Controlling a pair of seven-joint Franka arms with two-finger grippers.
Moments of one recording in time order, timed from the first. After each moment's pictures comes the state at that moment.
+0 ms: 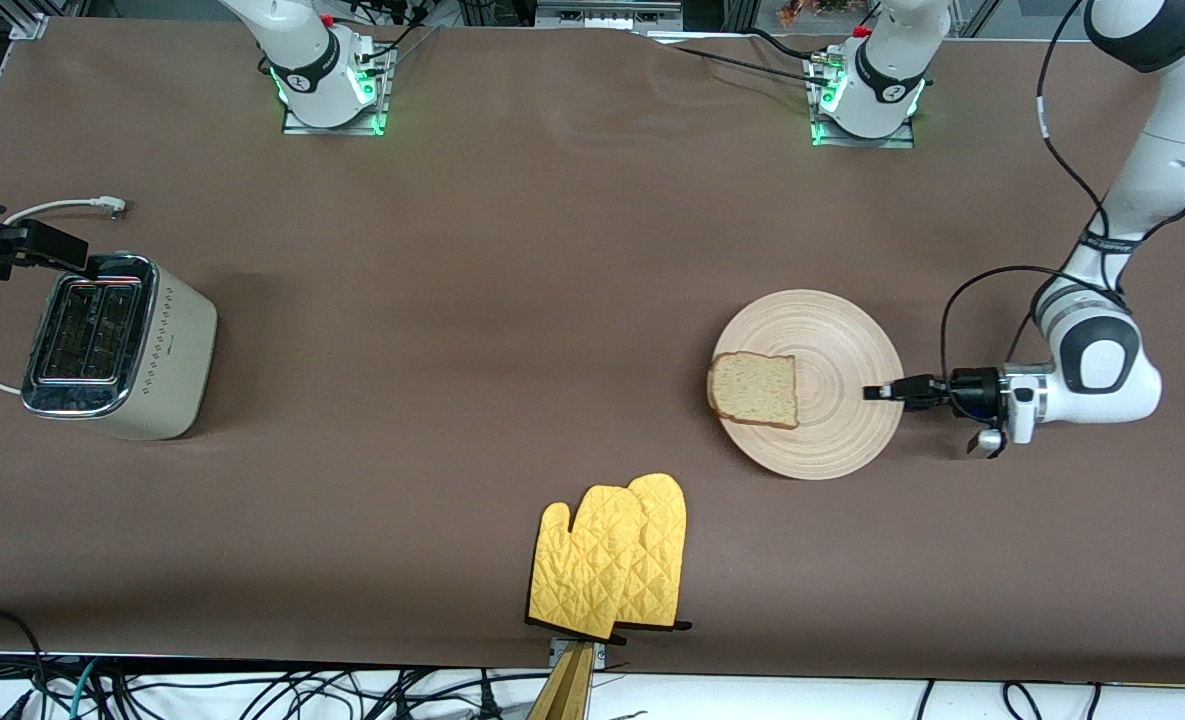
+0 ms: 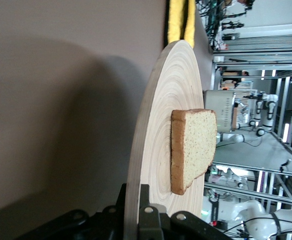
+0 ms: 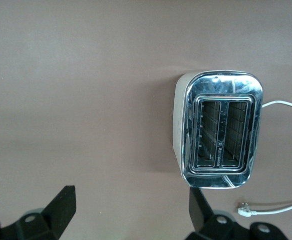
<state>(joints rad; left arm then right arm) 0.57 0.88 -0.41 -1.68 -0.87 1.85 0.80 0.01 0.17 -0.09 -1.42 0.01 1.50 -0.07</state>
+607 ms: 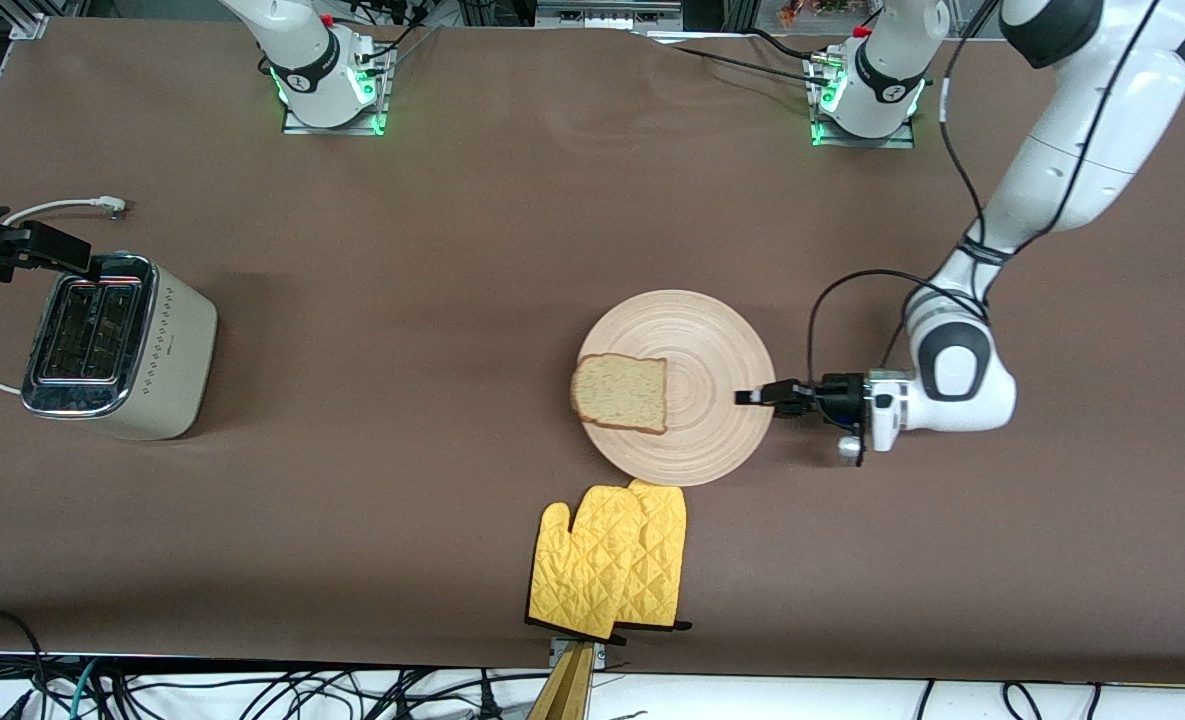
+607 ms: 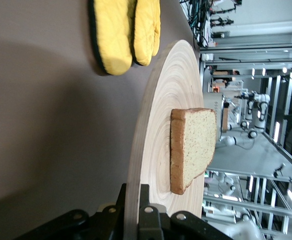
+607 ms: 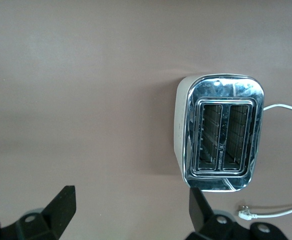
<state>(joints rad) 0.19 0.82 -0.38 -1.73 -1.19 2.07 0.80 0.02 0.17 -0.08 -1.42 0.01 1.51 -0.07</state>
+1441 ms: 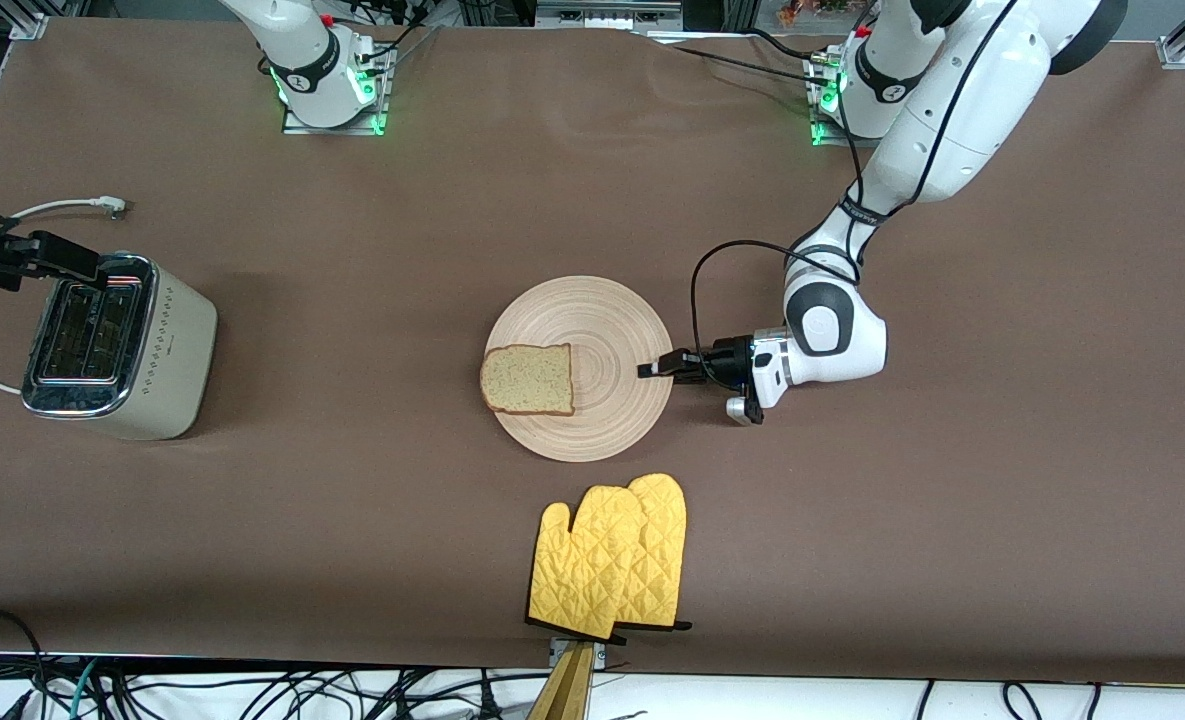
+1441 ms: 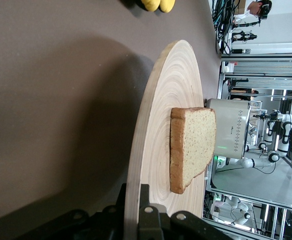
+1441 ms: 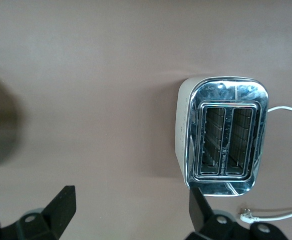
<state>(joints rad) -0.15 0.79 -0.27 -1.81 -1.55 2.26 0.88 0.02 0.19 -0.08 -1.43 0.01 1.52 -0.07</state>
